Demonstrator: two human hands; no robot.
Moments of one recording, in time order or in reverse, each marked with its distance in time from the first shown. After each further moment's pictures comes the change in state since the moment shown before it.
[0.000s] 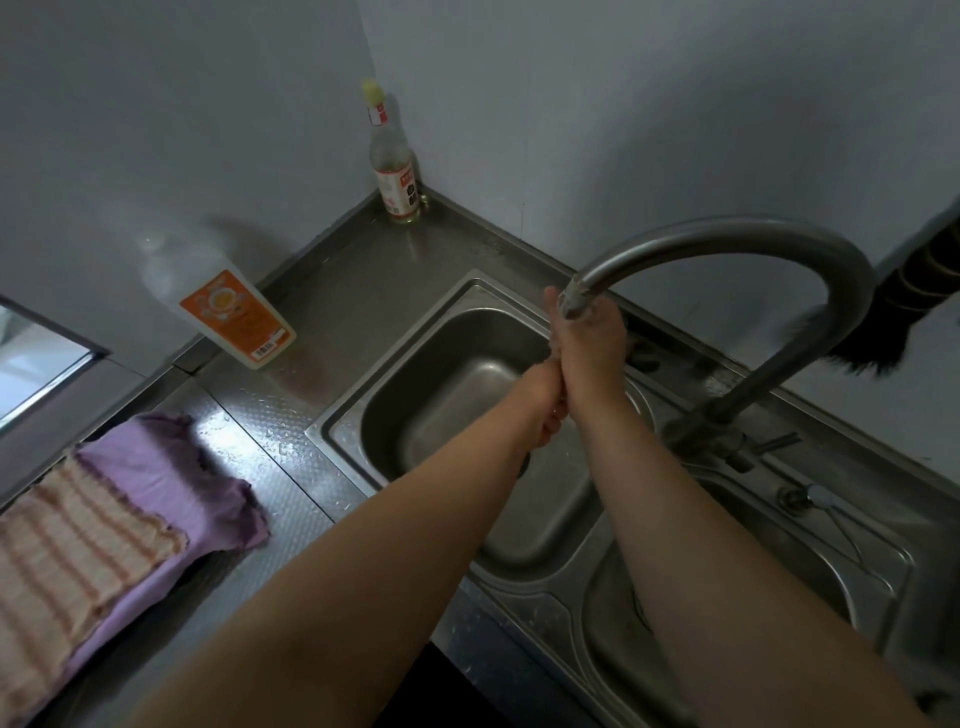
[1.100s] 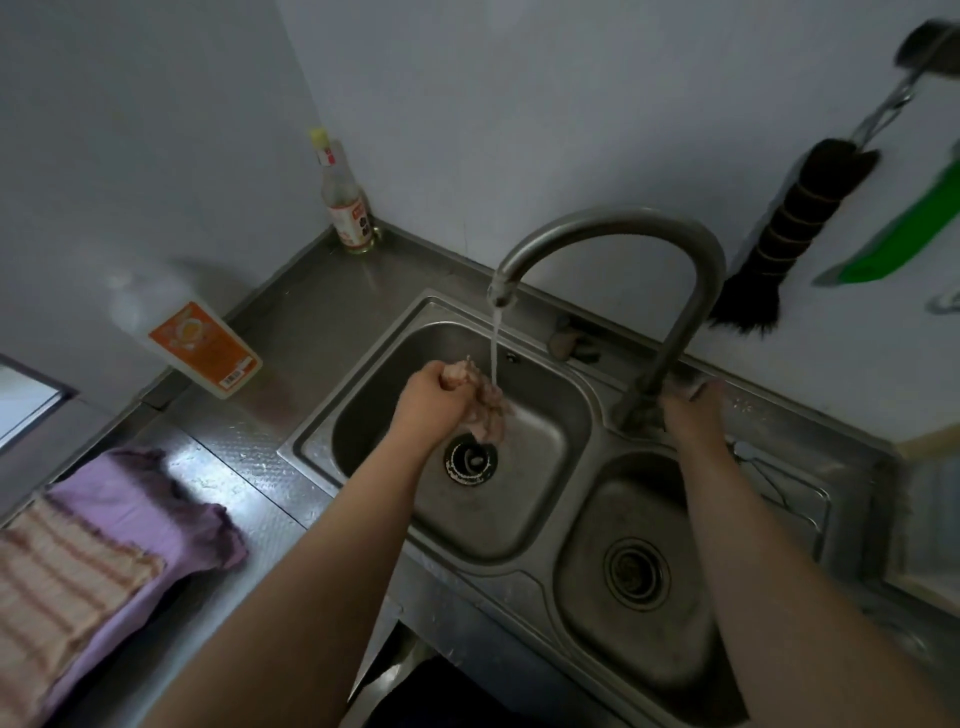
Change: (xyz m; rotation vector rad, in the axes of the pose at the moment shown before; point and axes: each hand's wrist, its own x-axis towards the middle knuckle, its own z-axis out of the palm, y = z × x) left_hand -0.042 -0.029 -0.052 0.503 0.317 0.456; right_hand -0.021 0.051 -0.184 -0.229 0.276 0.325
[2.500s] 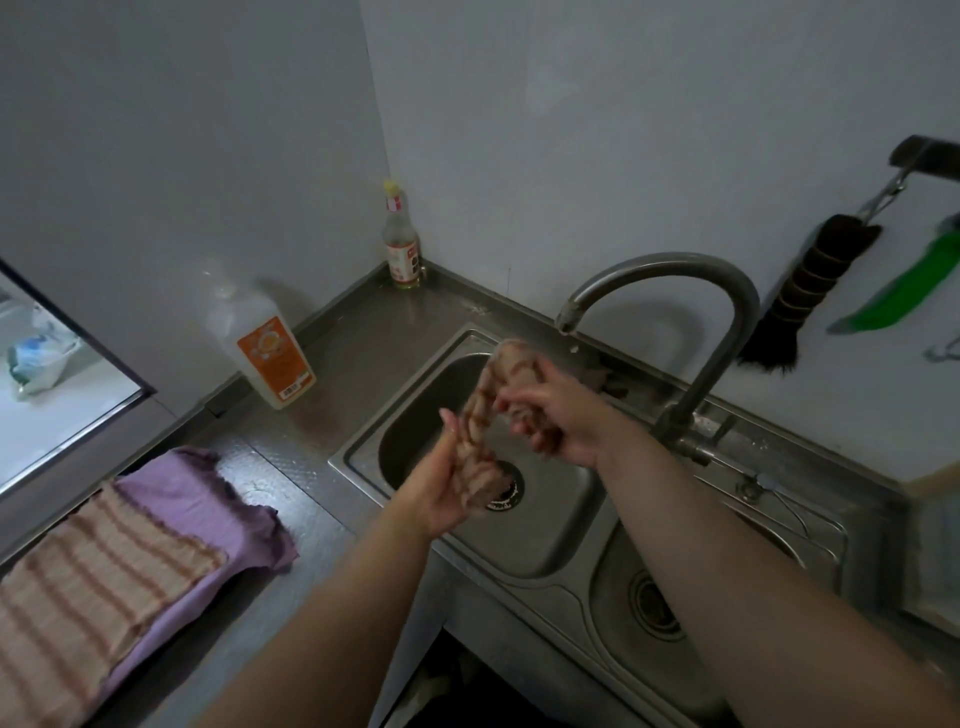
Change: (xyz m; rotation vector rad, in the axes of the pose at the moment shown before) left_hand -0.048 -0.079 -0.045 -1.220 -0.591 -0.307; right_hand -0.182 -0.104 0.093 0.112 -0.981 -0.038
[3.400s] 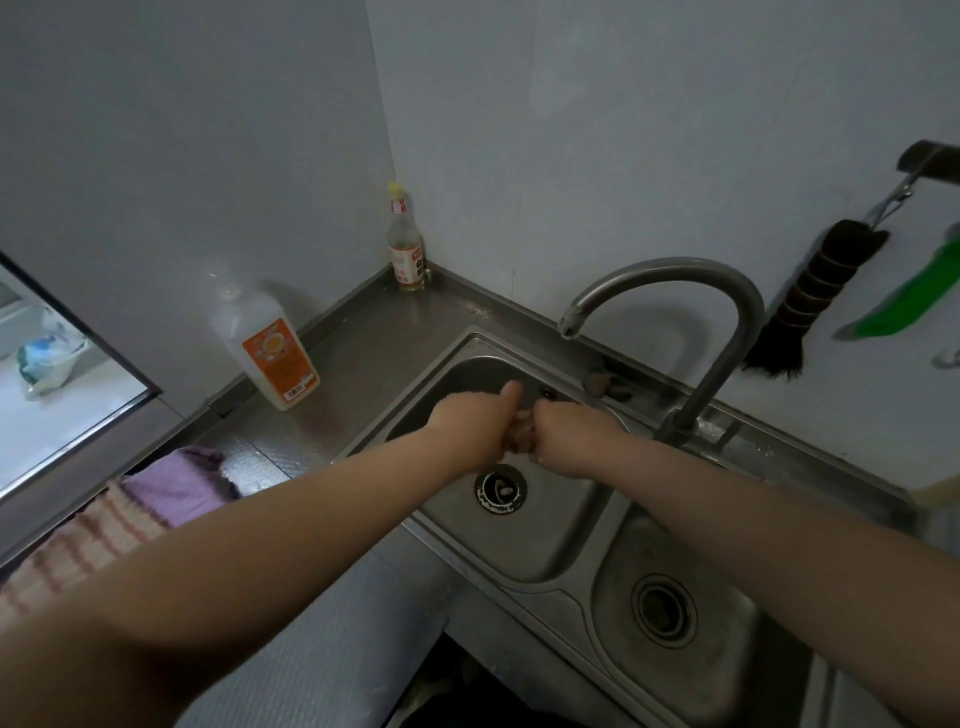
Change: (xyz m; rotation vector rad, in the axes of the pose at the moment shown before) left_hand 0.004 0.046 0.075 2.372 0.242 0.346; right_hand 0.016 0.014 -0.013 -1.575 0.105 -0.052
